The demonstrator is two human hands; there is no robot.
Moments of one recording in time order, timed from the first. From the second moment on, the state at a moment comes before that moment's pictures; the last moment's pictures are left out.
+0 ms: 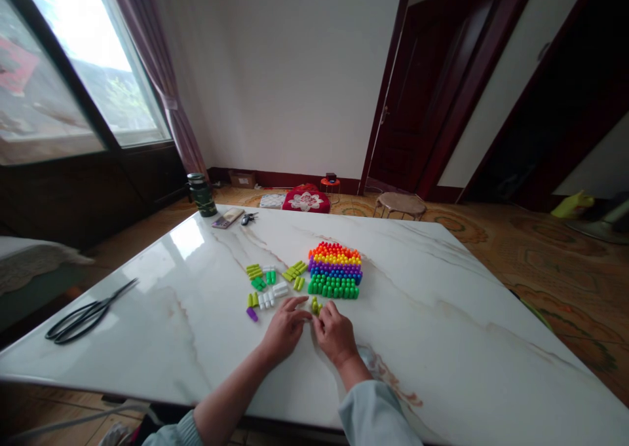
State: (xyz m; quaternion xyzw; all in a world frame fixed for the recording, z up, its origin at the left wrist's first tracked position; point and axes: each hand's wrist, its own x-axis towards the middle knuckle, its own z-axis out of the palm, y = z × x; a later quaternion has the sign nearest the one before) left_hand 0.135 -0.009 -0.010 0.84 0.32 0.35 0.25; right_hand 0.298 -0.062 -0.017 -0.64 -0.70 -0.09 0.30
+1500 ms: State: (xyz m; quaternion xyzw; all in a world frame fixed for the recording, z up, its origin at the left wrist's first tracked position) left_hand 0.136 -0.009 -0.008 0.81 0.36 0.36 0.31; right_hand 0.297 -0.057 -0.014 -0.69 -0.69 0.00 0.21
